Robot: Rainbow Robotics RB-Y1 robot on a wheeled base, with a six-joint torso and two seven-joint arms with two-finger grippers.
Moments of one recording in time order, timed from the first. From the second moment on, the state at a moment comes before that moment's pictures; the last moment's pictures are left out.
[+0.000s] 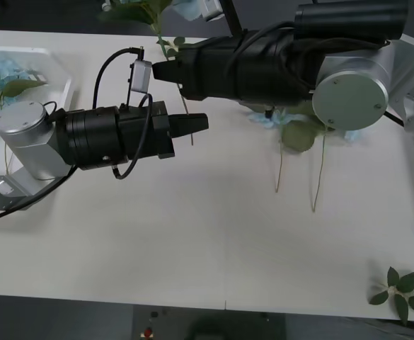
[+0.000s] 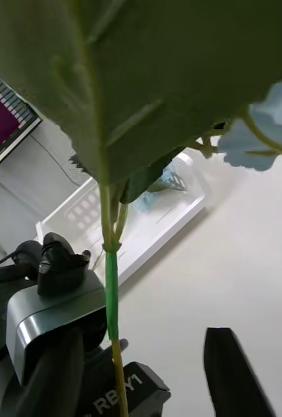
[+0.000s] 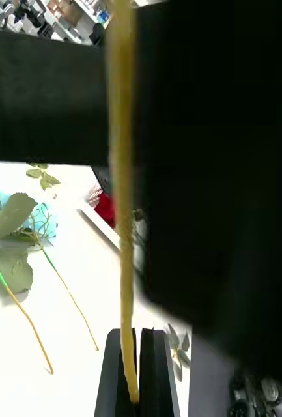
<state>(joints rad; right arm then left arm) -0.98 -0.84 0.82 -1.84 -1.30 0.43 1.34 -0.58 0.80 -0.66 -1.57 2.57 0.72 -2.74</state>
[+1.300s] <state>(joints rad) -0.67 -1.16 0.03 -1.80 -1.53 1.72 1.28 -0.55 1.14 -0.55 -1.34 2.72 0.72 -2.74</state>
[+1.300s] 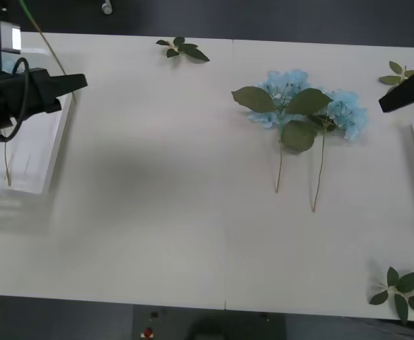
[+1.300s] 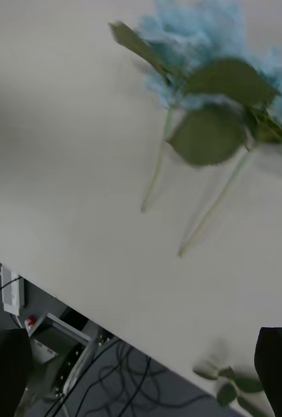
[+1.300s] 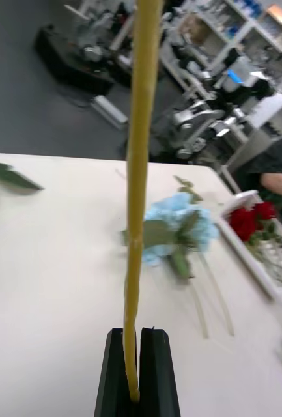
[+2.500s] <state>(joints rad) -0.67 -0.77 0.47 -1.12 -1.03 1.00 1.28 -0.61 1.32 -0.65 -0.96 1.89 0.77 -1.81</state>
